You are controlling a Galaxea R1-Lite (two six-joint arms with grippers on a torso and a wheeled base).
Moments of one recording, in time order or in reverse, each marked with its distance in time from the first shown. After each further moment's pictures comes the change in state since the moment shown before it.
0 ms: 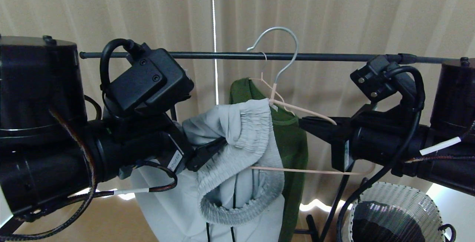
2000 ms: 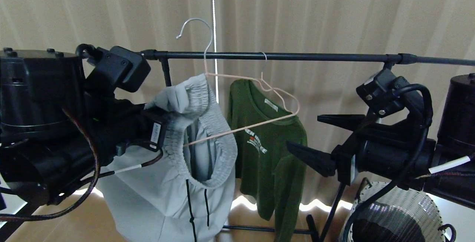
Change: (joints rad) left arm 0.125 0.014 0.053 -0.070 0.322 -0.276; right arm -0.008 -0.024 0.091 -0.064 0.007 -0.026
